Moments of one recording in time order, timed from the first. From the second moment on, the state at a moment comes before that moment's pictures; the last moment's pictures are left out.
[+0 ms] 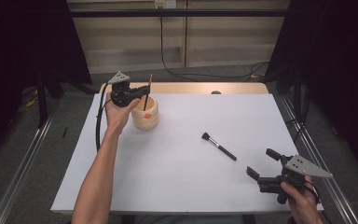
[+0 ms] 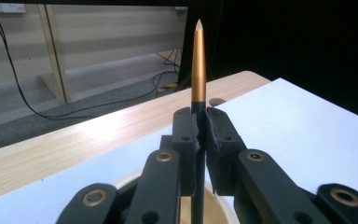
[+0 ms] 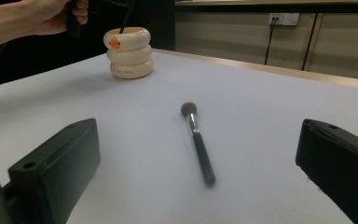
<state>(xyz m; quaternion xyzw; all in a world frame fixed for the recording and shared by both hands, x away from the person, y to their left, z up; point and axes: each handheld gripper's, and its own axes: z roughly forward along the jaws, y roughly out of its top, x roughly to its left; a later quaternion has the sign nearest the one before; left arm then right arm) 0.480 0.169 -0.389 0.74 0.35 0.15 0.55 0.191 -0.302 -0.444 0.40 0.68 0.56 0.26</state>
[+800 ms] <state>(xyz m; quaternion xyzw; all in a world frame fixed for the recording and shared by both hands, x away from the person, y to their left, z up) 0.481 0.166 -0.400 0.75 0.35 0.15 0.54 0.191 -0.302 -0.444 0.41 0.68 0.56 0.26</state>
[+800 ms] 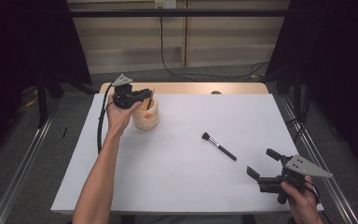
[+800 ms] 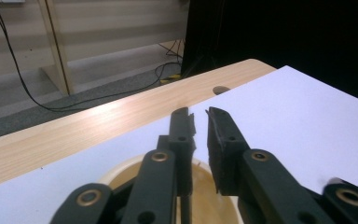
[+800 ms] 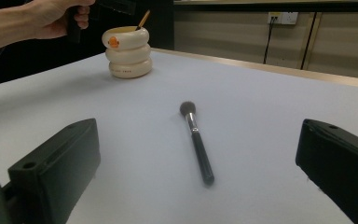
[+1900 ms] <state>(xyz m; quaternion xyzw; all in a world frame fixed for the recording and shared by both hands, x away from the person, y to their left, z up) 0.463 0.171 -0.399 0.74 0.36 0.19 0.54 0.192 -0.302 -0.444 0.40 0.68 0.55 0.26</state>
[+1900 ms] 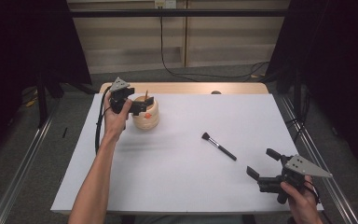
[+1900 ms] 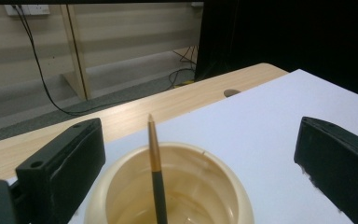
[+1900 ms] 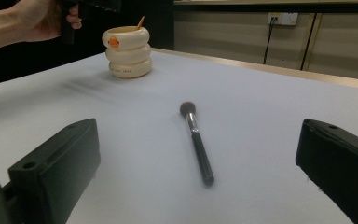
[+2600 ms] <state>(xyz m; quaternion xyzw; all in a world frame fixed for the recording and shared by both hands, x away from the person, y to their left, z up) 0.421 0.188 -0.388 0.72 0.36 0.23 0.55 0.191 -0.303 -0.443 0.40 0.68 0.55 0.27</state>
